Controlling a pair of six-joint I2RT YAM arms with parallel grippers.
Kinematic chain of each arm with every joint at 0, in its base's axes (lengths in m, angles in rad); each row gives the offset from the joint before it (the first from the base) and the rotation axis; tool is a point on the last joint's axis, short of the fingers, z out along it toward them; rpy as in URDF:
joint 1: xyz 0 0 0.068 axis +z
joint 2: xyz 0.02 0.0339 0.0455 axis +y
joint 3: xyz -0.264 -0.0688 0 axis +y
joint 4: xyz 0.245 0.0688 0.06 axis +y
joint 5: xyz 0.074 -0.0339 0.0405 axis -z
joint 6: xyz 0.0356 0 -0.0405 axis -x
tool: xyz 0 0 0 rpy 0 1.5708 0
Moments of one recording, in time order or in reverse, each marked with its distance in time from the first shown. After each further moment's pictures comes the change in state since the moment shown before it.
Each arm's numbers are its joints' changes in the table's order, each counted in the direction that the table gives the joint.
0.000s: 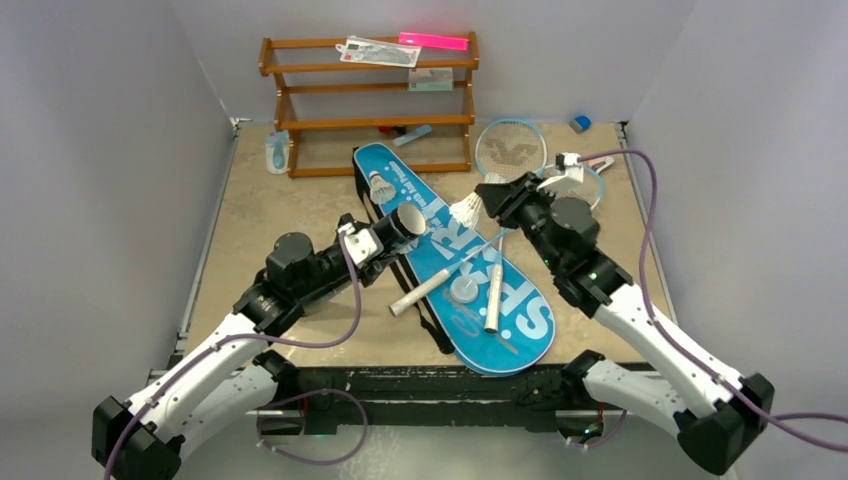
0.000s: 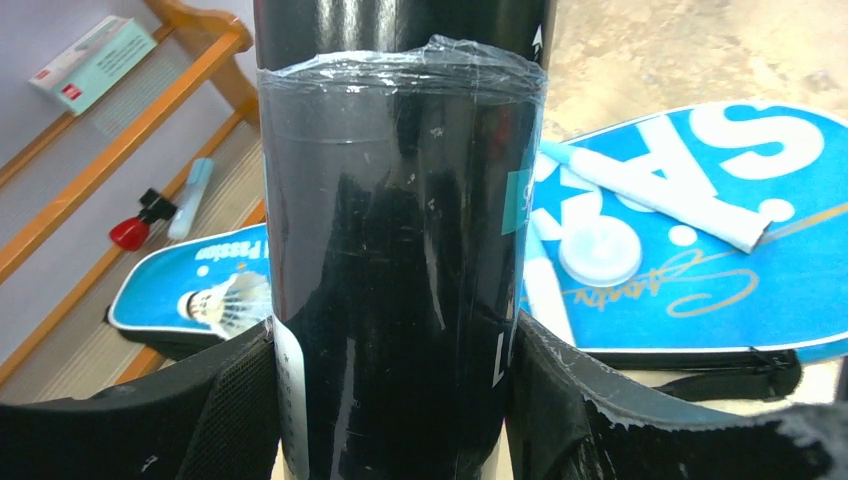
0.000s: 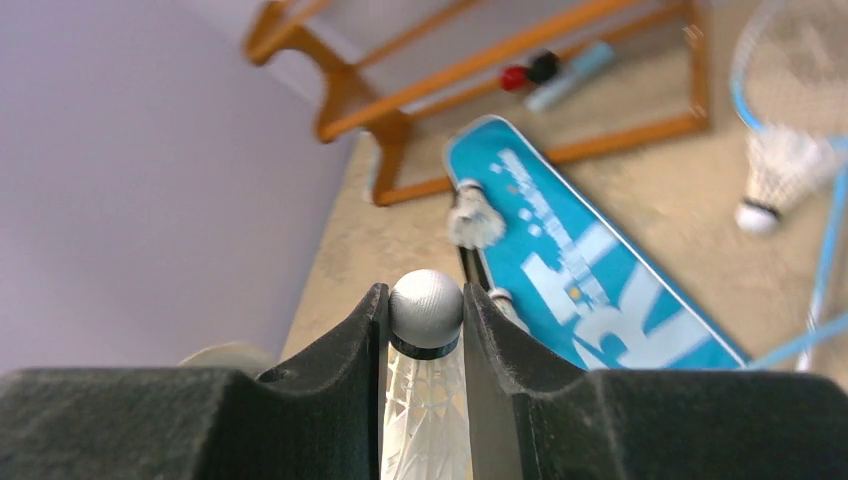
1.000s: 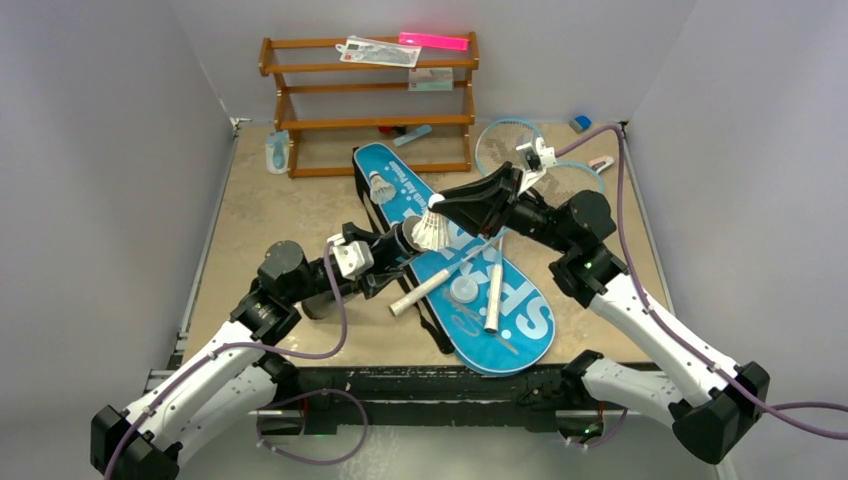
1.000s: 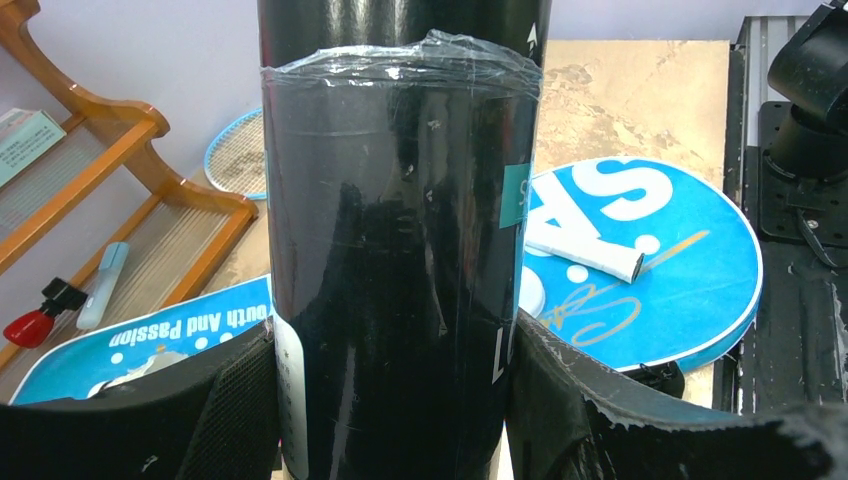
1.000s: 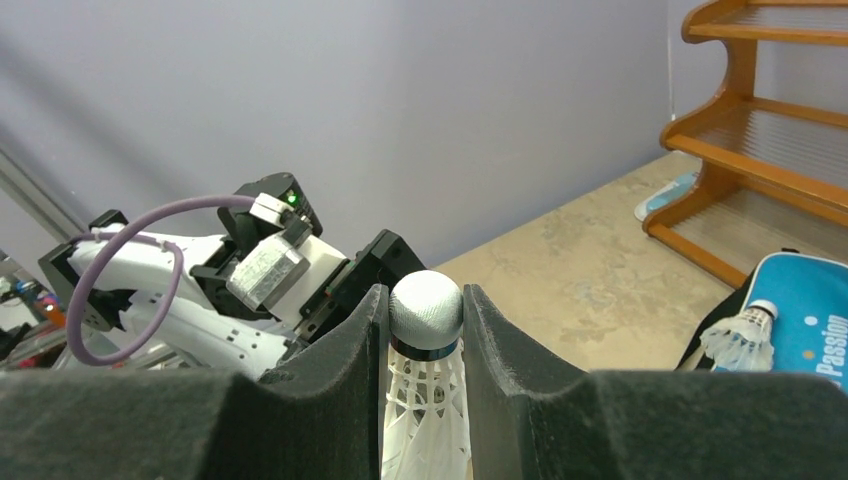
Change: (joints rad) left arm 0.000 -0.058 0.052 -0.108 0.225 0.101; right arm 0.000 0.020 -0.070 -0.383 -0.803 0.261
